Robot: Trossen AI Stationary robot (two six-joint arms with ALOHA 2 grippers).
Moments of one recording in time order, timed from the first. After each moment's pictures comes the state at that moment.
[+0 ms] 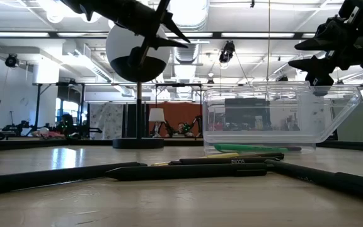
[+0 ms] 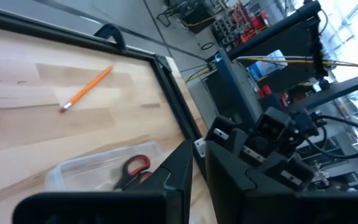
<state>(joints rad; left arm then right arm) 0.03 1.42 0.95 0.27 -0.41 -1.06 -0.26 0.22 0.10 0.05 -0.29 0.63</state>
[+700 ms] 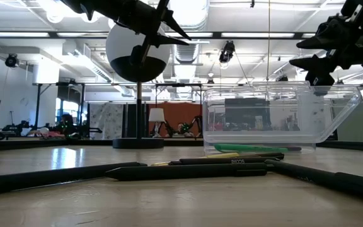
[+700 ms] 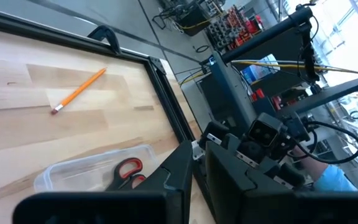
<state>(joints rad) 0.03 1.42 0.95 0.29 -0.41 -1.07 -0.23 0.22 0.10 0.05 -0.29 0.63</state>
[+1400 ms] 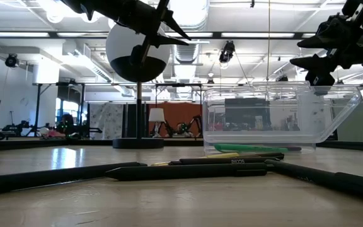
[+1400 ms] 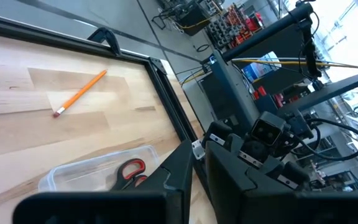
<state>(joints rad) 0.03 1.42 0.95 0.29 -0.41 -1.05 -0.22 0.22 0.10 0.05 -0.29 0.63</state>
